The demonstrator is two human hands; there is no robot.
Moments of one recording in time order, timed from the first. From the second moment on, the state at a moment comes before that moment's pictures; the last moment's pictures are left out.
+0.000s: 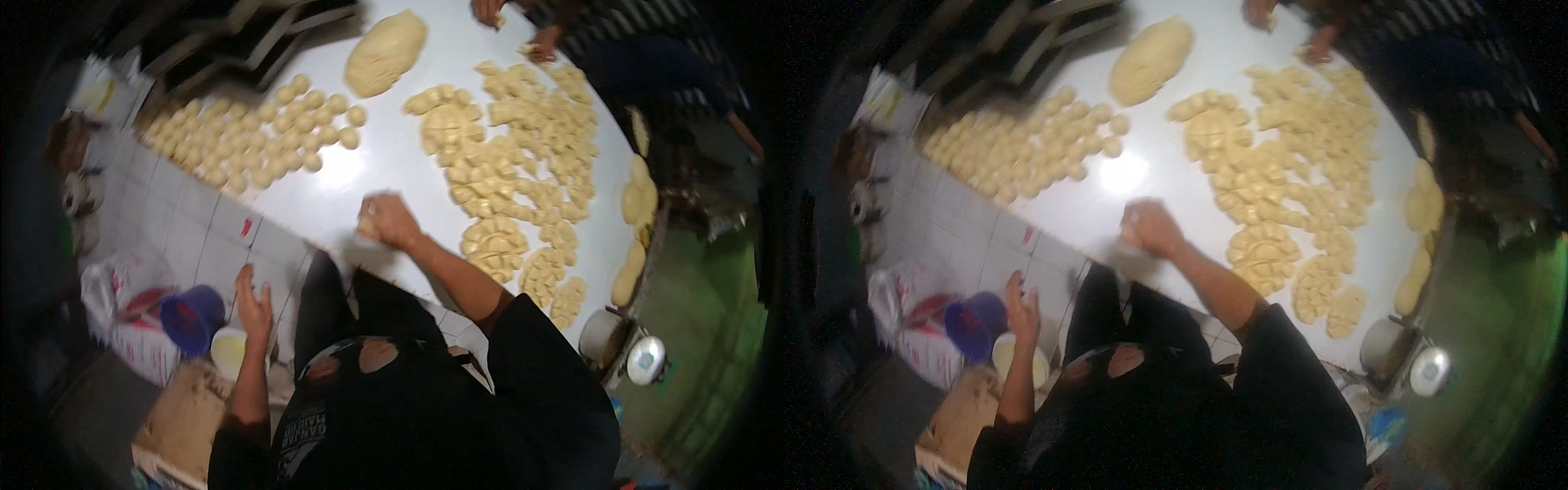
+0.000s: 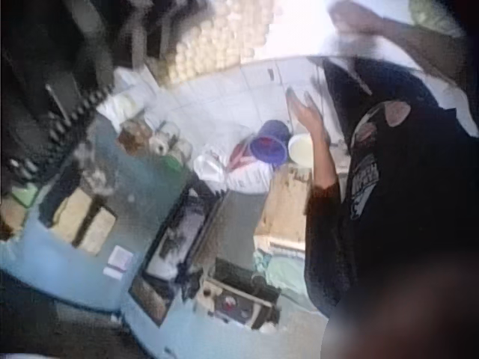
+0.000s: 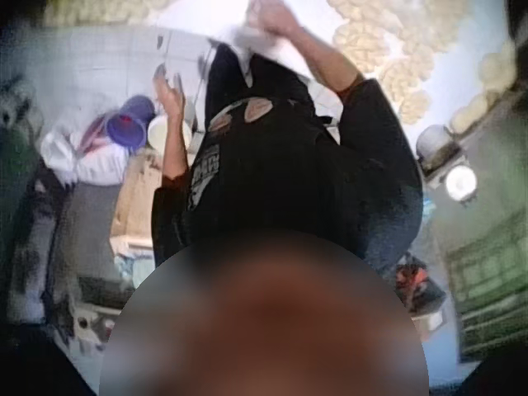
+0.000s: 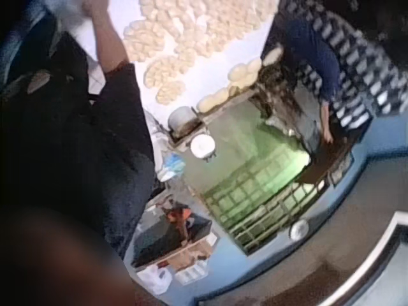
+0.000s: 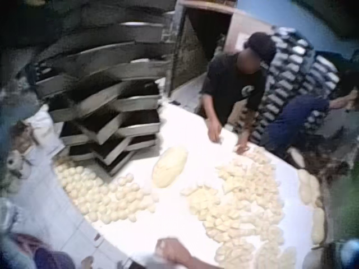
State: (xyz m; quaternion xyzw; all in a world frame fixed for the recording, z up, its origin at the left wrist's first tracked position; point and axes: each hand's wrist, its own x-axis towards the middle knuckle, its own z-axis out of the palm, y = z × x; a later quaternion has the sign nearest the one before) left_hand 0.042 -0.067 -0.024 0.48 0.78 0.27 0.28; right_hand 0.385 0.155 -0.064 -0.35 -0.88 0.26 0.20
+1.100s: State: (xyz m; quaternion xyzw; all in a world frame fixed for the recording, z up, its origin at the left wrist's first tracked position) left_hand 0.043 0.118 0.007 0.44 0.67 0.43 0.42; right_hand 0.427 0.248 0.003 -0.69 -0.71 0.07 0.14
